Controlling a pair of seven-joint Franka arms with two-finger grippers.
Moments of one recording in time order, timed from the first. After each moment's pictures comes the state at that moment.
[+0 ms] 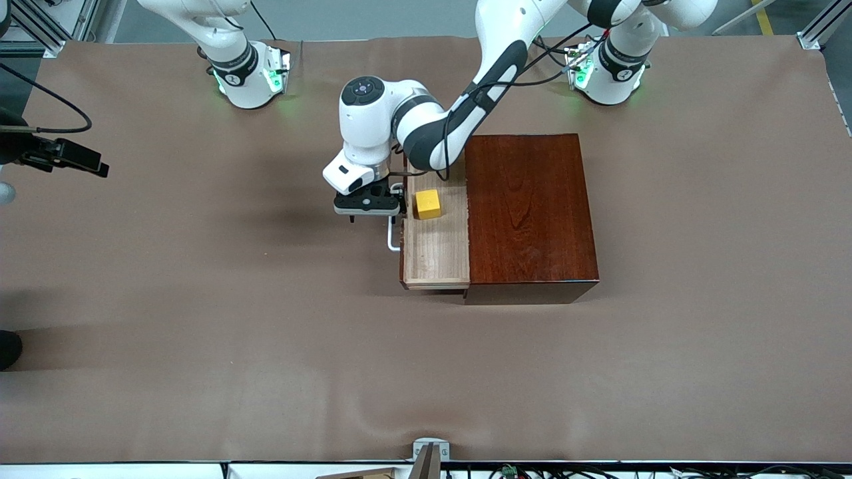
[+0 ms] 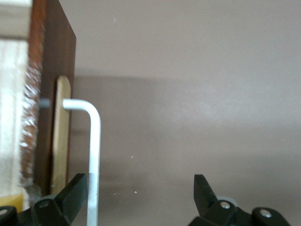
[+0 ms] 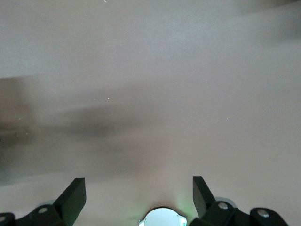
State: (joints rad) left arm -0.97 0.81 0.00 -1.21 0.20 2.24 -1.09; right arm -0.07 0.04 0.01 -1.52 0.02 1.40 0.10
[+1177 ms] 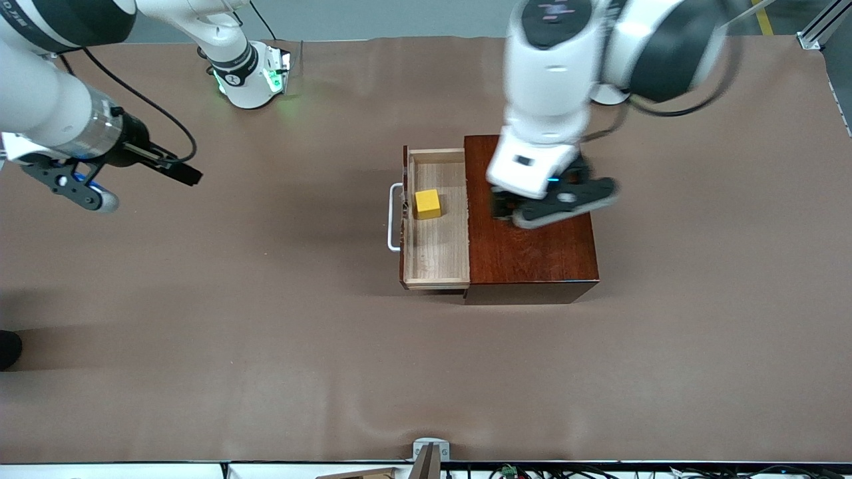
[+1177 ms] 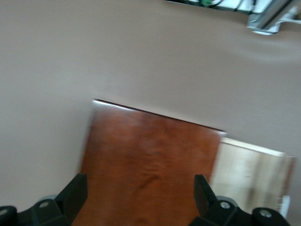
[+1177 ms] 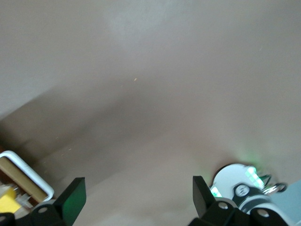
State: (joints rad) left arm -0.58 0.36 0.01 -1.19 0.20 1.58 -0.80; right arm 0.17 0.08 0.03 -1.53 0.09 1.38 0.77
